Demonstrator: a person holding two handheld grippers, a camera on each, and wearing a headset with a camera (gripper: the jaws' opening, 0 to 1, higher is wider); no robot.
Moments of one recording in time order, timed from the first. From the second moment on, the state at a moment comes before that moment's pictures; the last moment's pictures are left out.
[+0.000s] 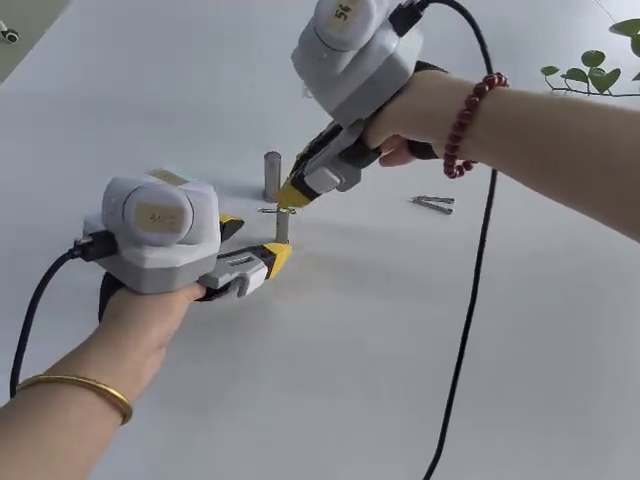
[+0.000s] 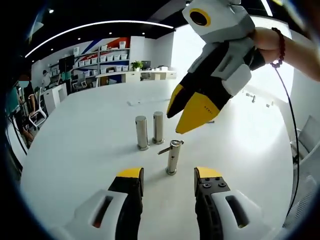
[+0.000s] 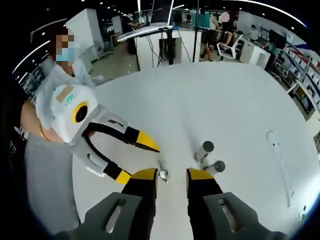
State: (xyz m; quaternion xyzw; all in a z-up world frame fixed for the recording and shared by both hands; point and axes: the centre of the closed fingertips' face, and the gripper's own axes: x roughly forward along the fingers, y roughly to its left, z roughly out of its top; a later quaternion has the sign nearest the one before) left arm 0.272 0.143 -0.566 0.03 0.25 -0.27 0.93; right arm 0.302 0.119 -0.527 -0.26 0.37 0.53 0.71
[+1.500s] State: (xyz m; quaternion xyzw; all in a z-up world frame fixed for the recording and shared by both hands) left arm 0.247 0.139 -0.536 0.03 0.23 -0.28 0.93; right arm 0.369 0.118 -0.558 -0.16 0.26 0.46 0.84
